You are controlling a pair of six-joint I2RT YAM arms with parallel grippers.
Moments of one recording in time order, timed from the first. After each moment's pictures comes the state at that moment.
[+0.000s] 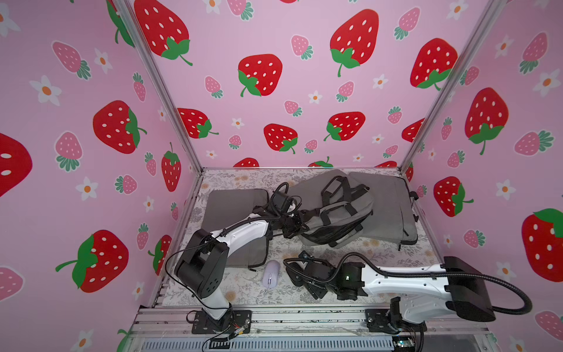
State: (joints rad) left arm -0.58 1.67 1.12 -0.31 0.54 -1.00; right arm 1.43 1.43 0.85 -0.55 0.31 0.42
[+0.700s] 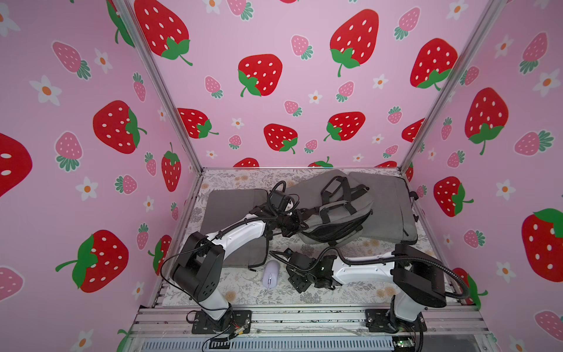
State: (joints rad) left arm -0.57 1.64 1.10 -0.30 0.56 -1.00; right arm 1.31 1.71 0.90 -0.28 0.14 0.35
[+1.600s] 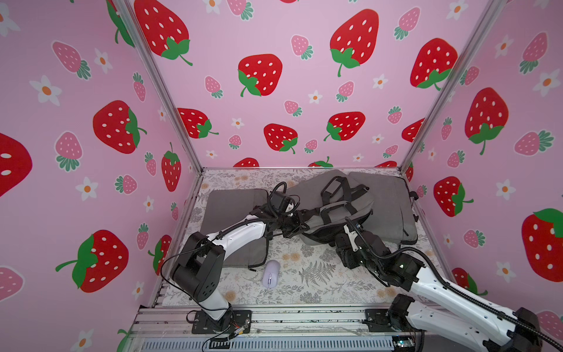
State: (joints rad) left arm -0.58 1.64 1.09 -0.28 0.58 -1.00; right arm 0.87 0.88 0.61 -0.54 0.16 0.36
